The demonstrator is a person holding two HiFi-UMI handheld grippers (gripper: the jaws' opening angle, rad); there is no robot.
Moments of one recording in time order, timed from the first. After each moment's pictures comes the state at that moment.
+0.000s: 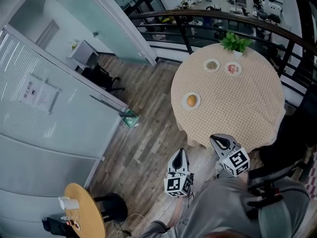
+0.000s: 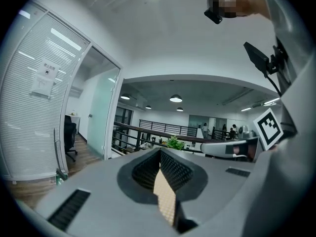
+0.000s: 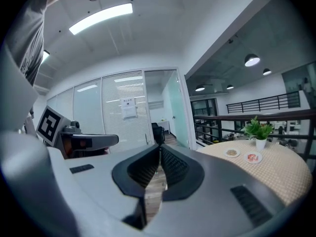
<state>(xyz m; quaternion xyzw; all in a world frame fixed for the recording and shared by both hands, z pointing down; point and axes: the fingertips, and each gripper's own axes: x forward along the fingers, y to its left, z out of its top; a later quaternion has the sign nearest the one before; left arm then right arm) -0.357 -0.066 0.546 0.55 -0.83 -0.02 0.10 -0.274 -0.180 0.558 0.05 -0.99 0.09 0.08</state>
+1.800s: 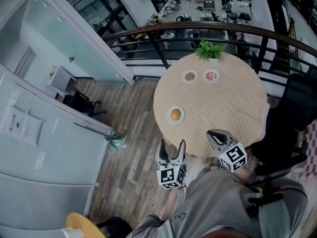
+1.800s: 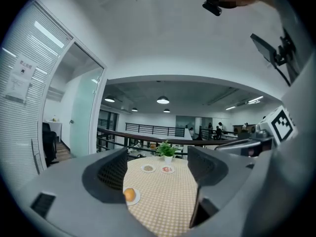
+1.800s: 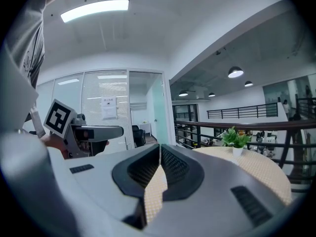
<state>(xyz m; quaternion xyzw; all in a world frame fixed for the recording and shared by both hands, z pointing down) -0.402 -0.162 0.506 0.62 -0.78 0.01 0.06 -0.268 -0.247 0.529 0.17 -0.98 0.07 0.07</state>
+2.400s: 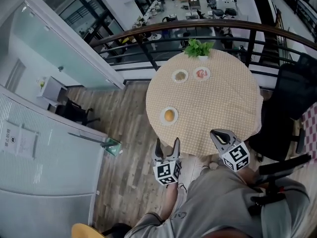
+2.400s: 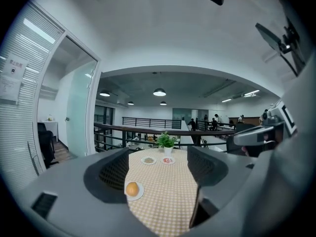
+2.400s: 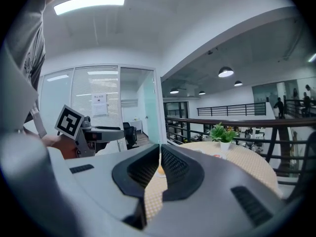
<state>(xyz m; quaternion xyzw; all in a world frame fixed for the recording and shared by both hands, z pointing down) -0.424 -0.181 0.540 0.64 -0.76 0.05 0.09 -0.236 -0.253 0.543 0.22 -0.97 0.08 0.09</state>
